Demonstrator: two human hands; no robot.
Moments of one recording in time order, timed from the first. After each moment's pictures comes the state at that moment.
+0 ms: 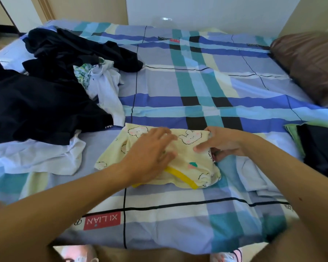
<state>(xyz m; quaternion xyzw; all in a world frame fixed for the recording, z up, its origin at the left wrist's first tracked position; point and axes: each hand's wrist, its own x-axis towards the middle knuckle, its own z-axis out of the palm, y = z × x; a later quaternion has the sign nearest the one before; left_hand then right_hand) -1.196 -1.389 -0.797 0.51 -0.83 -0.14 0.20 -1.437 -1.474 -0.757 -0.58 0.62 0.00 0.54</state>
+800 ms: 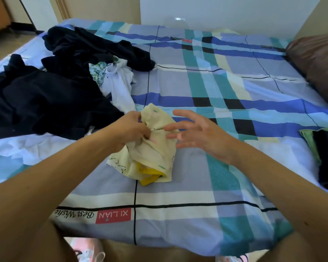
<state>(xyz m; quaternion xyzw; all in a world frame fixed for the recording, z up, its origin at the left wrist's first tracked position) -1.142 -1.409 -0.736 0.67 -0.47 -0.50 0.30 -1.366 -1.436 -0.734 -0.63 0.37 -0.21 0.65</state>
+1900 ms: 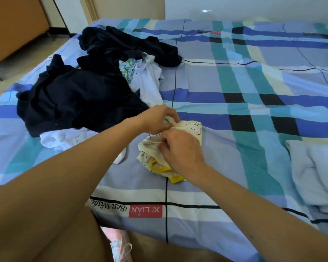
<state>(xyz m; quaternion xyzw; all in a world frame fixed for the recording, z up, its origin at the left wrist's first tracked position) -1.089 -1.467 -0.788 0.61 -0.75 -0.24 0.10 -1.243 -1.399 -0.801 -0.86 0.45 -0.20 0.14</state>
